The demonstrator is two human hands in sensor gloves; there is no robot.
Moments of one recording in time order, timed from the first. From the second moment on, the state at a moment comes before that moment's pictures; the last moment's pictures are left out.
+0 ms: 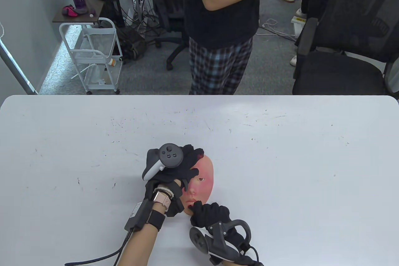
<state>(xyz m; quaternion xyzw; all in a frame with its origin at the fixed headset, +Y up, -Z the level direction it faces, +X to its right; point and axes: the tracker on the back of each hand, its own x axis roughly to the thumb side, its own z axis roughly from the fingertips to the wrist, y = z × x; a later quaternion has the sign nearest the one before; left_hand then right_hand) -0.121 -0.738 -0.401 -0.18 -0.16 0.30 0.92 0.026 -0.762 -0.230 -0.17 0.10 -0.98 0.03</state>
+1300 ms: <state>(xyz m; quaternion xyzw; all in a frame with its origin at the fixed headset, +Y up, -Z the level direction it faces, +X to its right) -0.122 -0.738 -0.401 -0.18 -0.16 0.30 0.92 -0.002 -0.763 -0.228 -0.17 0.15 -0.96 0.17</state>
